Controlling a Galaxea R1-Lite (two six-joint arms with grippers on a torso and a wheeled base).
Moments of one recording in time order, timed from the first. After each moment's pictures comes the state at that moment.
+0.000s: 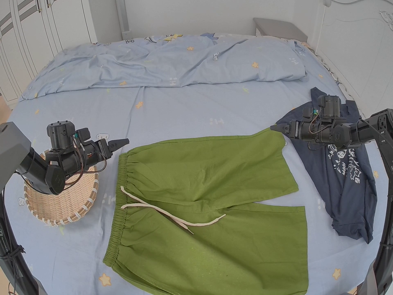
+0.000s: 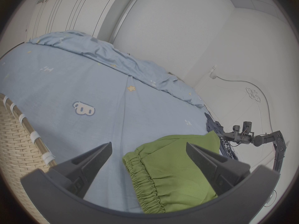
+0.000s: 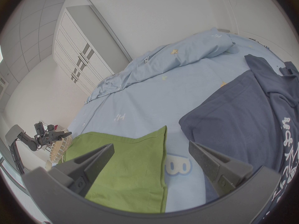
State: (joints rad) left arm 0.01 2.08 -0.96 -0.86 -0.44 -0.34; right arm 0.05 2.27 -1.58 -0.24 0.51 0.12
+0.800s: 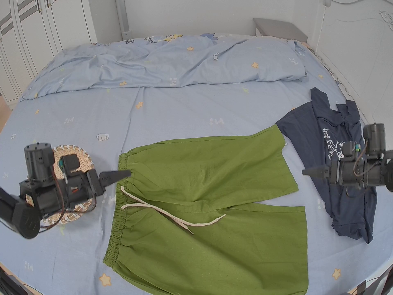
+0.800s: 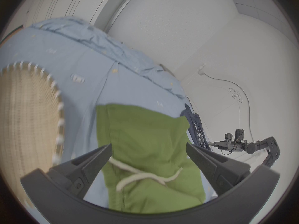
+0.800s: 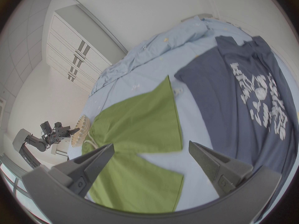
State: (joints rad) left arm -0.11 1.68 -0.48 -0.86 -0.48 -0.47; right arm 0.01 1.67 -0.74 -0.26 0.53 0.15
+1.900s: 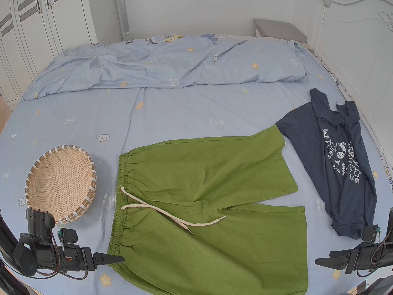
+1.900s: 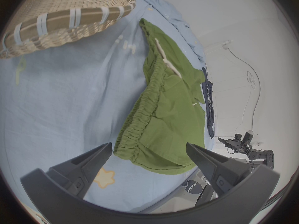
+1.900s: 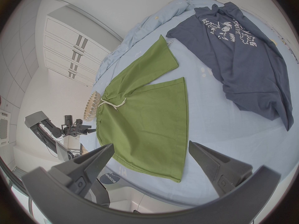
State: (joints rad) left arm 0.03 1.72 -0.02 -0.79 -0.67 -0.29; right arm 0.05 1.13 -0.02 -0.33 0.56 0.24
